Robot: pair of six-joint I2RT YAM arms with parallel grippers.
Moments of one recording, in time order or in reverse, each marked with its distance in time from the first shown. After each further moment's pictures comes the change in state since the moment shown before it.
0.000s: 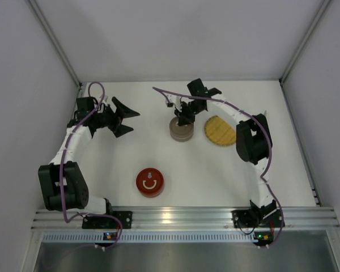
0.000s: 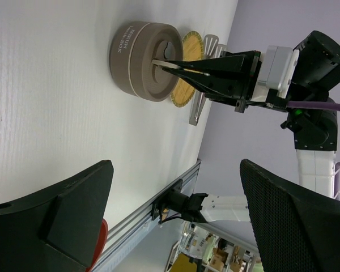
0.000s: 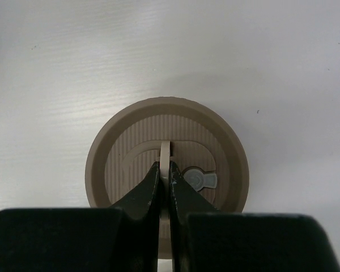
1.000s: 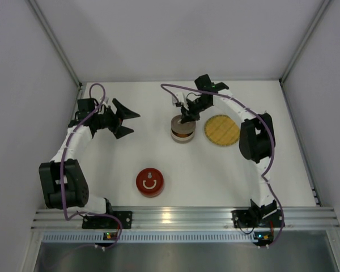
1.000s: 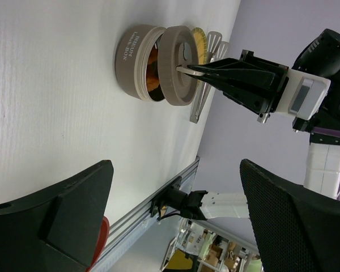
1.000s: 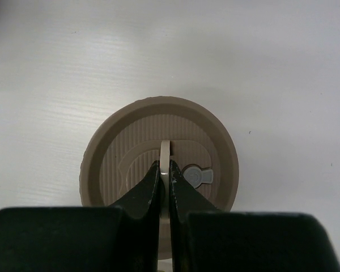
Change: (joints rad) left arm 0.003 0.016 -0.014 0.005 0.014 0.001; right arm -0.067 -0.001 0.065 -0.169 -0.203 -0.335
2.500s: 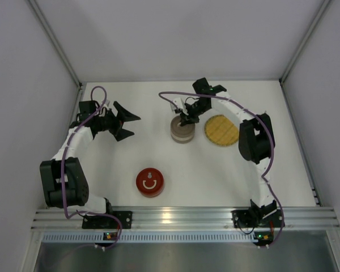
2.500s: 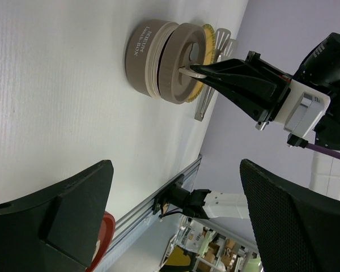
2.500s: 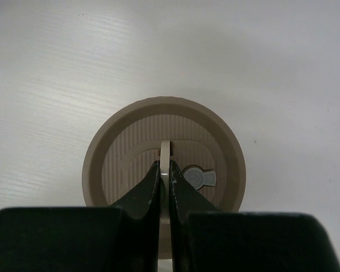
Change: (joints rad) left arm 0.002 0.017 -0.032 0.007 -0.001 0.011; right arm 0.025 -0.010 -0.045 -0.005 0.023 -0.135
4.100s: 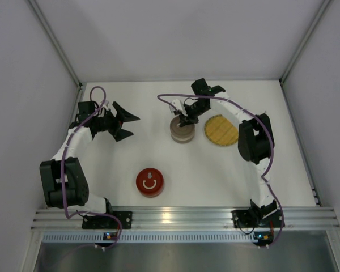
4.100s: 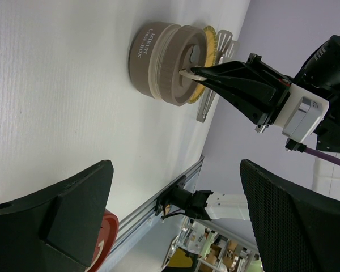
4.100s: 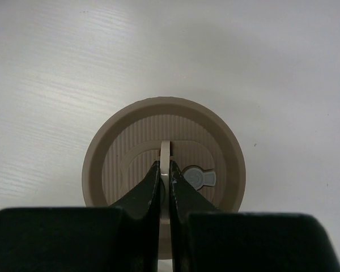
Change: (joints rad) left arm 0.011 0.000 -0.005 -0.001 0.001 0.016; right arm 0.010 0.000 -0.002 -0.001 0.016 -0.020
